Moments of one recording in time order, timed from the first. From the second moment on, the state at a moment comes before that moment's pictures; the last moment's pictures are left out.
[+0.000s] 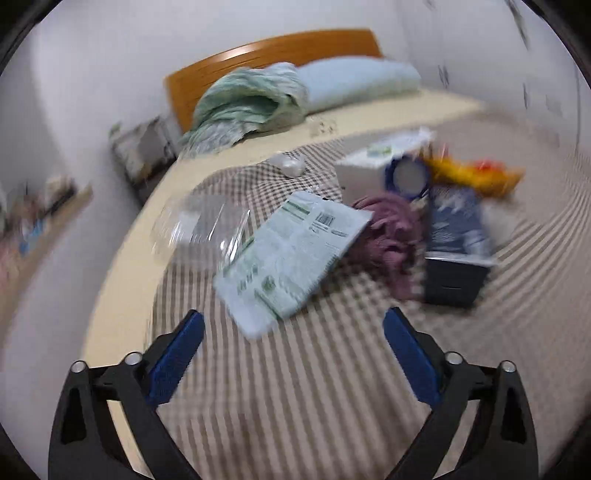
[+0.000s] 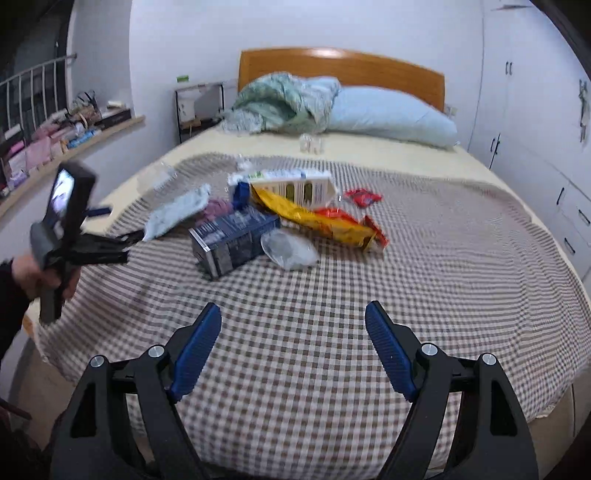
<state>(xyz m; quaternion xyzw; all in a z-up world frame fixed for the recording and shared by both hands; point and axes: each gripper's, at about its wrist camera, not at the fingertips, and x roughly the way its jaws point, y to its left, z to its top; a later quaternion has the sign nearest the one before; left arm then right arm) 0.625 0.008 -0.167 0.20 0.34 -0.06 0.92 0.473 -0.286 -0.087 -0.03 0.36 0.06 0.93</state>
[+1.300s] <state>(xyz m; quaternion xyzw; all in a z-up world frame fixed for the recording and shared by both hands) 0.518 0.055 -0.033 -0.07 0.37 -0.14 0.91 0.599 -0.315 -0.108 -0.19 0.39 0.19 0.88</state>
